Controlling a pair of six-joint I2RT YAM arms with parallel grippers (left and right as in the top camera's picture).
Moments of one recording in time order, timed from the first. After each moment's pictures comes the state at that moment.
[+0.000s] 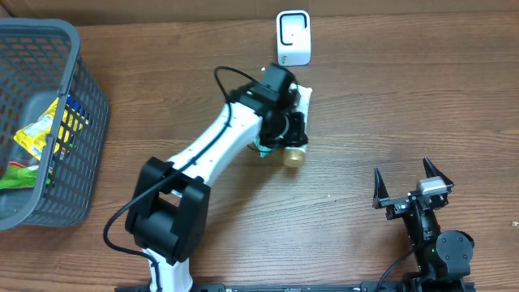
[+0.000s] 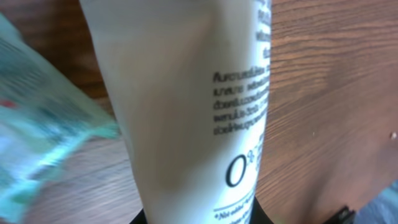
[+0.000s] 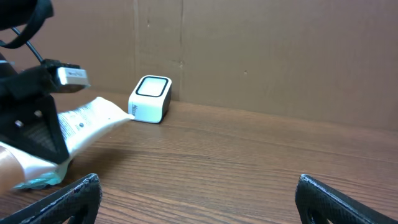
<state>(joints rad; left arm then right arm) -0.53 1.96 1.49 -0.77 0.39 -0.54 0.06 0.01 0.02 -0.02 -0.12 -0.07</state>
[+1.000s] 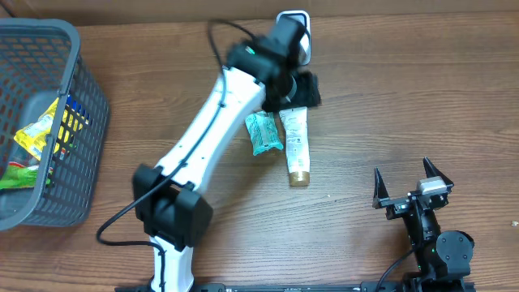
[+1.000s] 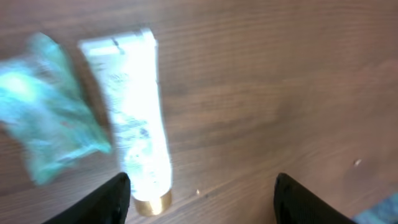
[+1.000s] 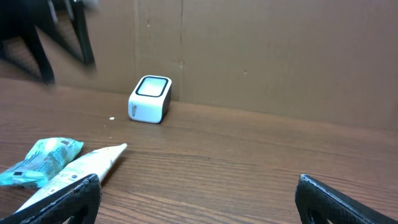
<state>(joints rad) -0.49 2.05 2.12 -1.24 0.27 -0.55 0.06 0.01 0.02 -0.02 -0.12 -0.07</state>
